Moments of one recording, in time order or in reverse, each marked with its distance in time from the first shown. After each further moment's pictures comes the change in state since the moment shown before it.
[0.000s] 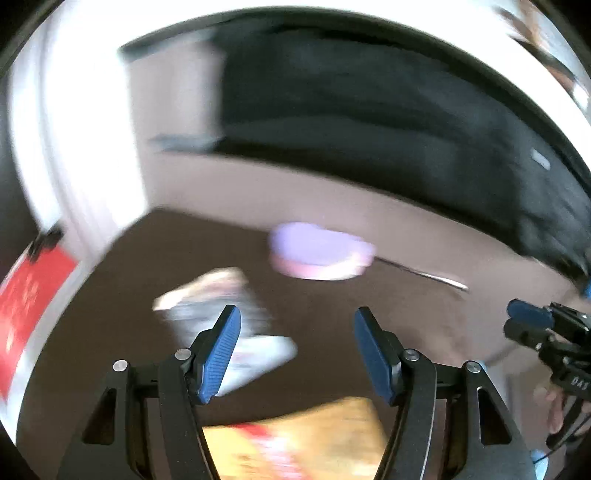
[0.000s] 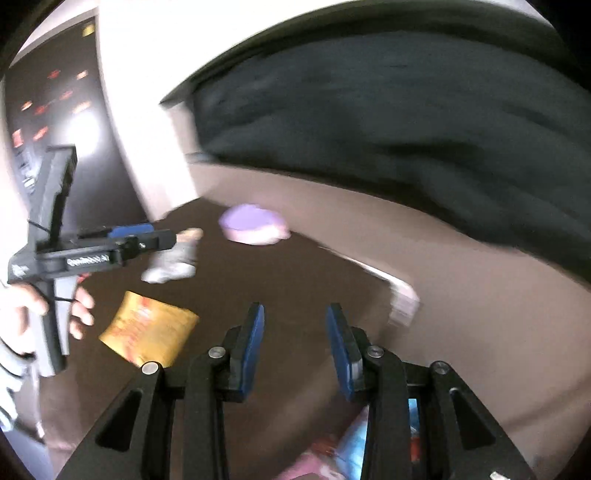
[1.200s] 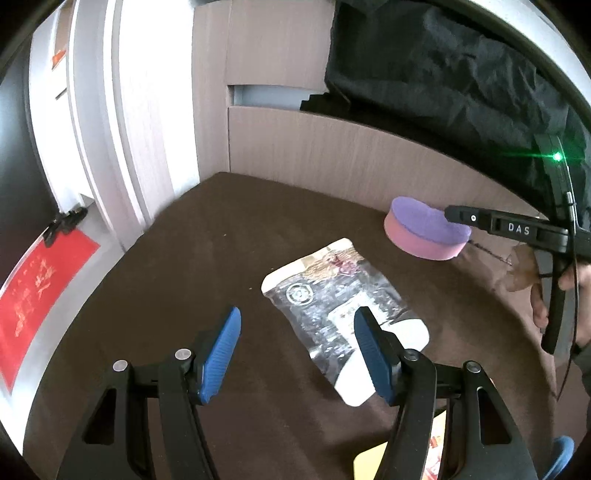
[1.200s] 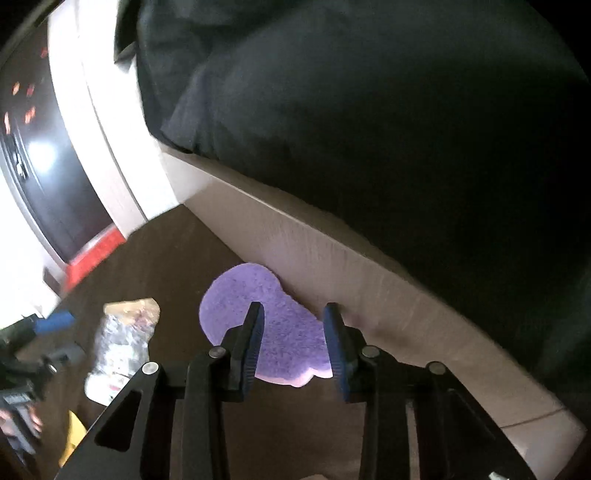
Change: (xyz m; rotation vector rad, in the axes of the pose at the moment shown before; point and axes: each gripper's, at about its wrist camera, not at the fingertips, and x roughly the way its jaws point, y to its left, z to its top) left arm 0.044 0.078 -0.030 -0.003 0.013 0.067; right arm 0.204 0.008 0.103 -0.015 0.092 0.016
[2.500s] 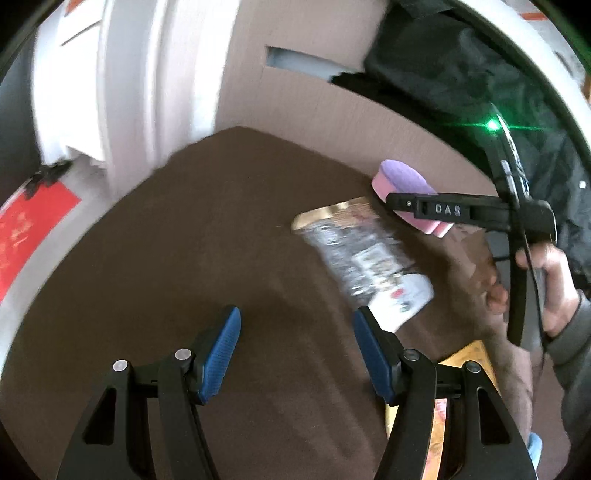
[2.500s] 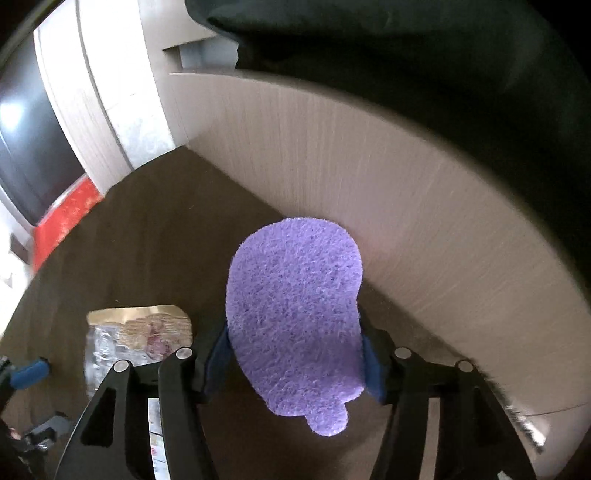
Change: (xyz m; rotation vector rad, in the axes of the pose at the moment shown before) left arm -0.007 0.043 -0.031 -0.114 0.084 -0.169; right arm 0.049 0.070 0.004 -0.083 0.191 -0.199
